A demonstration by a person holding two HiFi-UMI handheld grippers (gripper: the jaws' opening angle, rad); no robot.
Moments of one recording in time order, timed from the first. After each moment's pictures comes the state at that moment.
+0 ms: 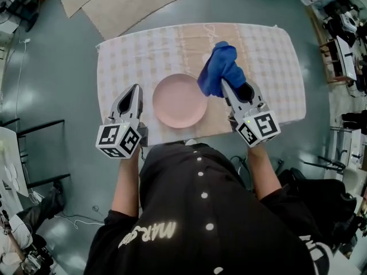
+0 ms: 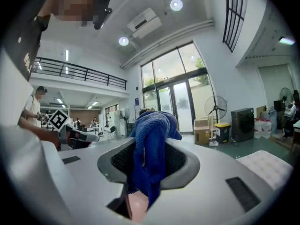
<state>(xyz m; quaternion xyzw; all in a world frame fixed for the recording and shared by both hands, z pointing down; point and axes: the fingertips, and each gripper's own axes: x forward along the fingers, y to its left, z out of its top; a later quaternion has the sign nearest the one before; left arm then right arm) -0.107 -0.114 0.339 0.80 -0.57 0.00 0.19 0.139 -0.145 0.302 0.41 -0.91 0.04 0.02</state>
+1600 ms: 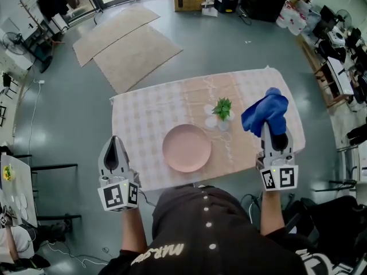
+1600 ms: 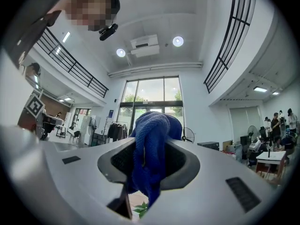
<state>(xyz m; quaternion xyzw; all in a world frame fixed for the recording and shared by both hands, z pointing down) -0.171 -0.072 0.209 0.72 -0.69 0.01 -0.03 0.264 -0.107 0.194 0.58 -0.81 -0.10 -0.05</state>
